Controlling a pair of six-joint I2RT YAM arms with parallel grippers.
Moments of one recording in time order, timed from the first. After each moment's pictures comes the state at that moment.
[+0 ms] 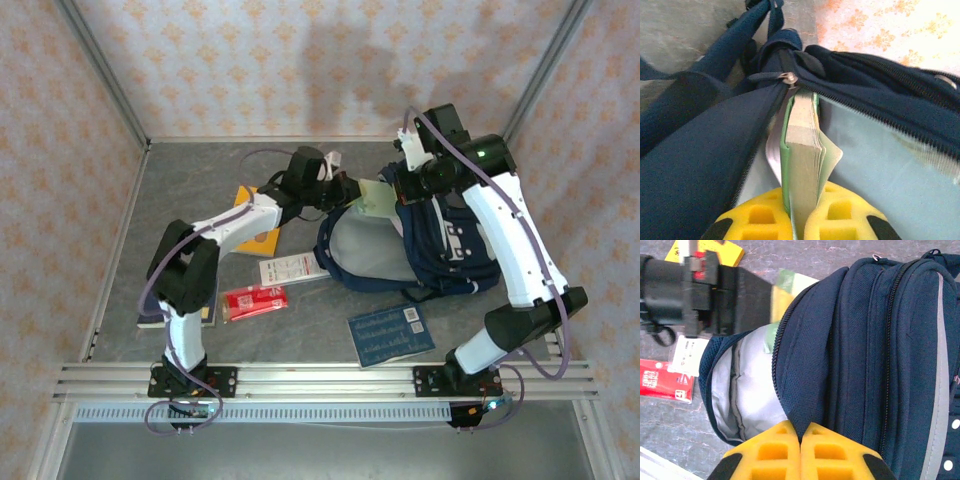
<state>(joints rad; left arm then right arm) -0.55 1.94 1.49 -0.04 0.51 -1.00 0.39 1.55 1.94 -1.42 -0.11 0.07</state>
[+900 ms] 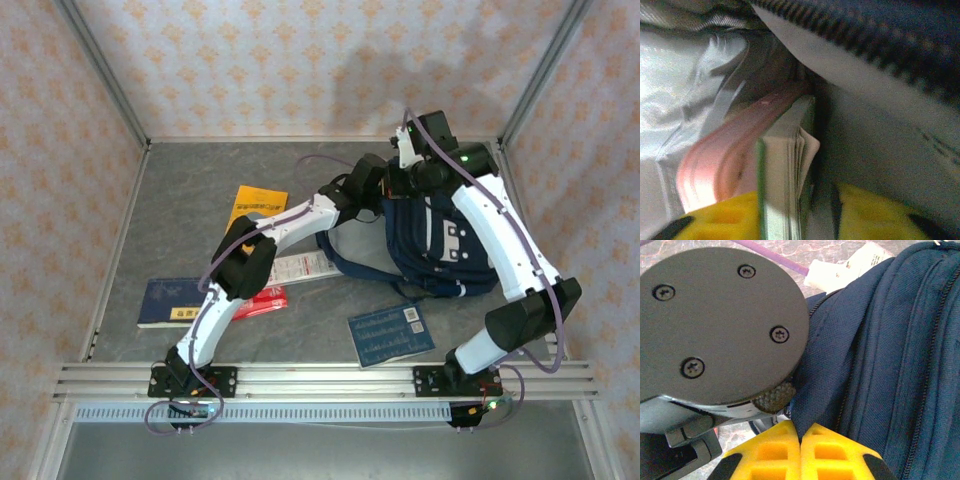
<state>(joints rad) -0.73 2.33 1.99 -0.16 0.31 -1.20 0.37 1.54 1.75 -1.15 -0.17 0.25</state>
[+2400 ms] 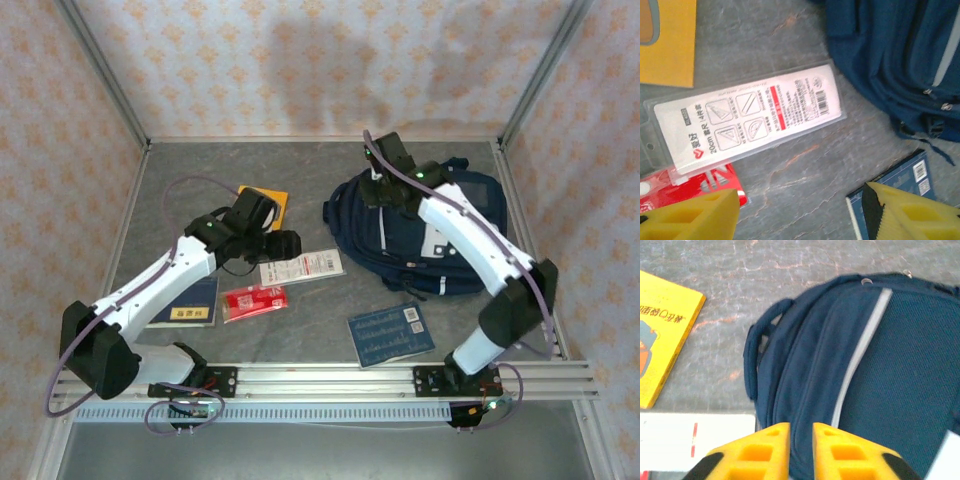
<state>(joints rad) -0.52 1.30 1.09 -0.81 0.16 -0.65 0.56 1.56 1.59 -0.96 0.18 0.30</state>
